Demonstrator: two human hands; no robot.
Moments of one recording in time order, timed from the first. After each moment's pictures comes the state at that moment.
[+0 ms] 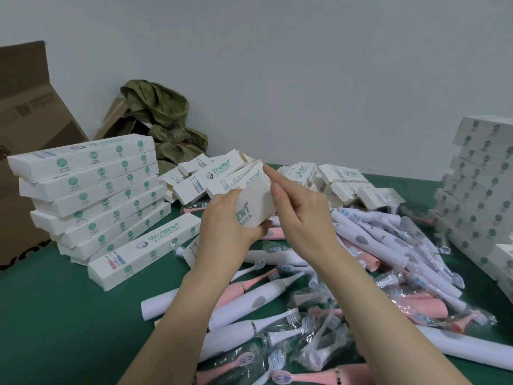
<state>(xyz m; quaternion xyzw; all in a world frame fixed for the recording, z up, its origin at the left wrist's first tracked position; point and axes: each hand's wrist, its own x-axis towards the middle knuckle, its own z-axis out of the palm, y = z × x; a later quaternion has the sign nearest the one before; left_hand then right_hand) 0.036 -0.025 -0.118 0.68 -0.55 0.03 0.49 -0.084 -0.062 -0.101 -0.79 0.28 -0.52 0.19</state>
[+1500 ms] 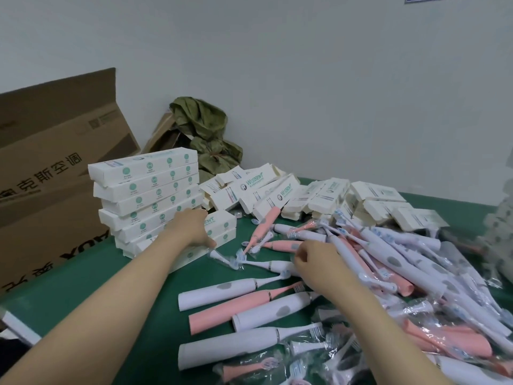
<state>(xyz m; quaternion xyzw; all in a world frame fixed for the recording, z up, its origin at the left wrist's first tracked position) 0.187 -0.047 -0.129 0.86 -0.51 -0.01 0.03 -0.078 -0.078 -0.141 -0.84 0.50 -0.15 0.18</state>
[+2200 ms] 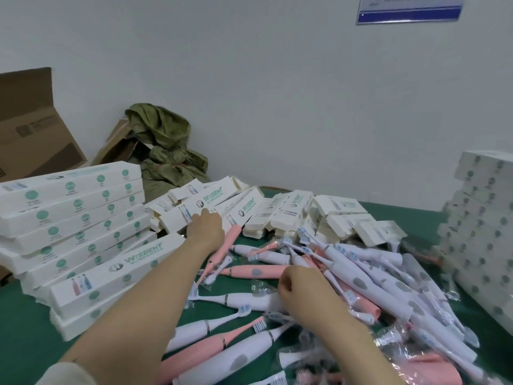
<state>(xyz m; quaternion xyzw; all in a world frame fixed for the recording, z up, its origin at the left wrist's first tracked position) 0.126 -0.174 -0.141 0.84 -0.53 0.06 0.10 -0.105 -0.103 -0.147 -0.84 0.51 -0.17 0.14</state>
